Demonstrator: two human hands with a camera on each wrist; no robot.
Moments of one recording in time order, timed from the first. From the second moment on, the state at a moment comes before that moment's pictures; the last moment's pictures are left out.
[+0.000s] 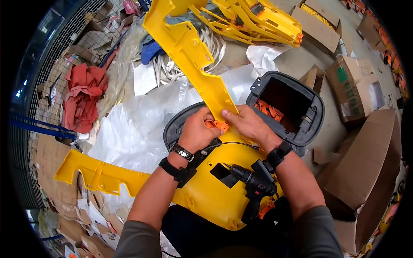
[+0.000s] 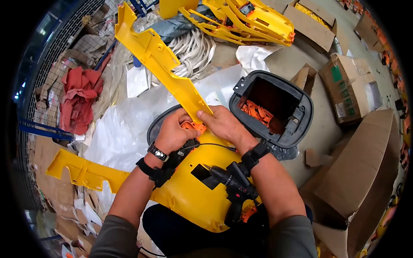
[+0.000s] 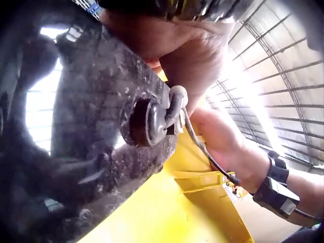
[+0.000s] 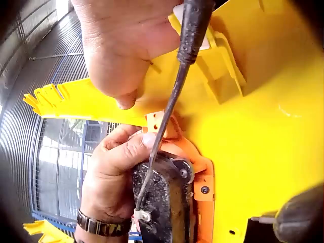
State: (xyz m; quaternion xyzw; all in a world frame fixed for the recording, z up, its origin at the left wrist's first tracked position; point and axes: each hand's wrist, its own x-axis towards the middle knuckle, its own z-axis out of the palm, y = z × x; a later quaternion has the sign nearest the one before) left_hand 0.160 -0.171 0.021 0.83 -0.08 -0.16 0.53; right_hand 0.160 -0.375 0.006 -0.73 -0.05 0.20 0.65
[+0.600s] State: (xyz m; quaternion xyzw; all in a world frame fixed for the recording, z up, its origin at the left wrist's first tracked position) left_hand 0.165 -0.170 0.019 0.85 -0.09 -0.08 0.52; right_hand 0.174 -0.361 -0.004 -0.75 -0.07 0.20 0.62
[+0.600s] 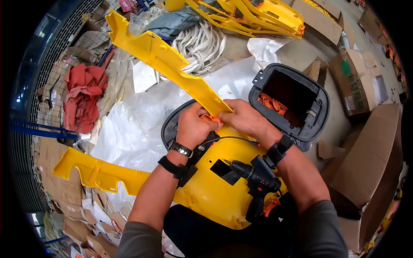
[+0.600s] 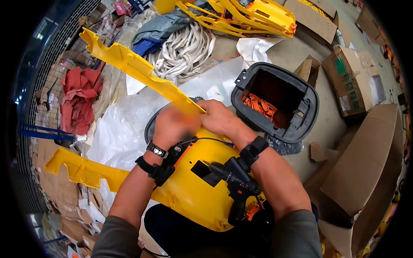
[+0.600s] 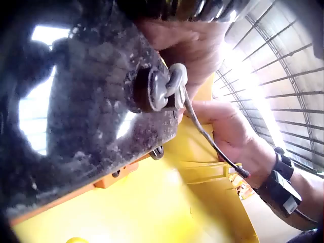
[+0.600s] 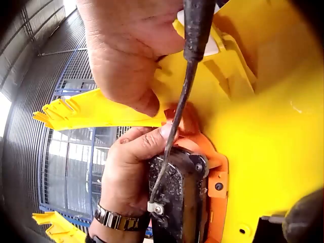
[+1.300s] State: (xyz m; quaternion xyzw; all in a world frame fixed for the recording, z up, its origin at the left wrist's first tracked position) left_hand 0.166 -0.154 0.024 0.83 -0.06 -0.24 0.49; right_hand 0.164 -0.359 0.020 -0.82 -0.10 0.20 0.53
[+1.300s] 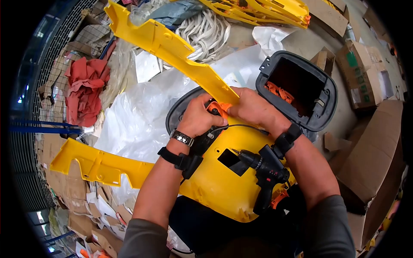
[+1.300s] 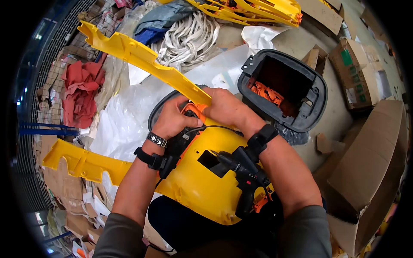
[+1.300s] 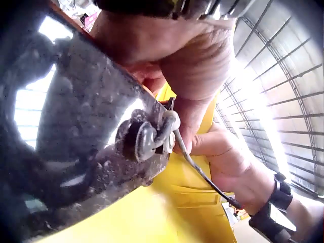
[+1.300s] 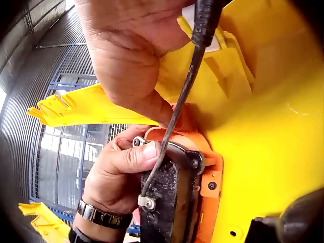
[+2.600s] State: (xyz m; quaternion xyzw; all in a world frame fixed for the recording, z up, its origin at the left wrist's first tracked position) left_hand 0.185 -0.145 -0.004 0.75 0.05 -0.24 0.62; right_hand -0.105 -0.406 0.023 -0.94 0.10 0.26 0.20
